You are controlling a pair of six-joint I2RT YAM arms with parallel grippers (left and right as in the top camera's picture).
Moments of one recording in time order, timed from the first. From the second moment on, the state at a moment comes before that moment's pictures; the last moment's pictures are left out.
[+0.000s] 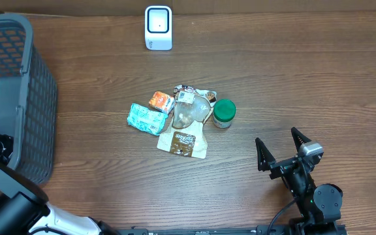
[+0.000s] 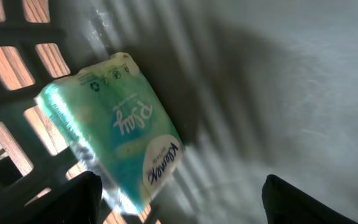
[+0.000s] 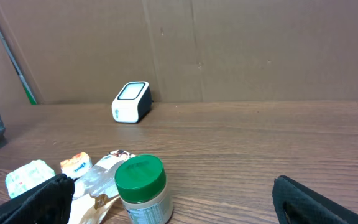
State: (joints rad) left arm 0.83 1.87 1.41 -1.11 -0.25 -0.38; right arm 0.12 0.01 0.02 -0.02 -0.20 0.15
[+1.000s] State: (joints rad) left arm 0.81 1.90 1.36 -0.88 -0.24 -0.38; right arm 0.12 0.01 0.02 -0.02 -0.20 0.15
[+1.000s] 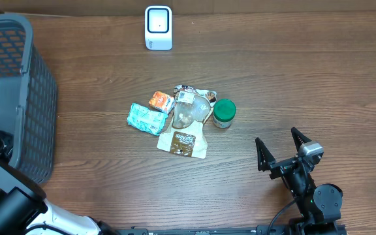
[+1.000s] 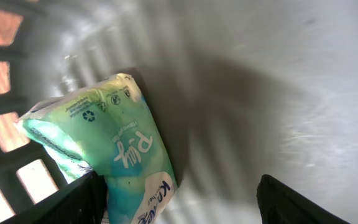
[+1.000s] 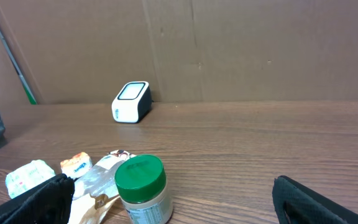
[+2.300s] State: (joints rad) left arm 0.65 1.90 1.55 -1.03 -0.22 -0.29; right arm 0.12 0.01 0.02 -0.02 -0.20 0.15
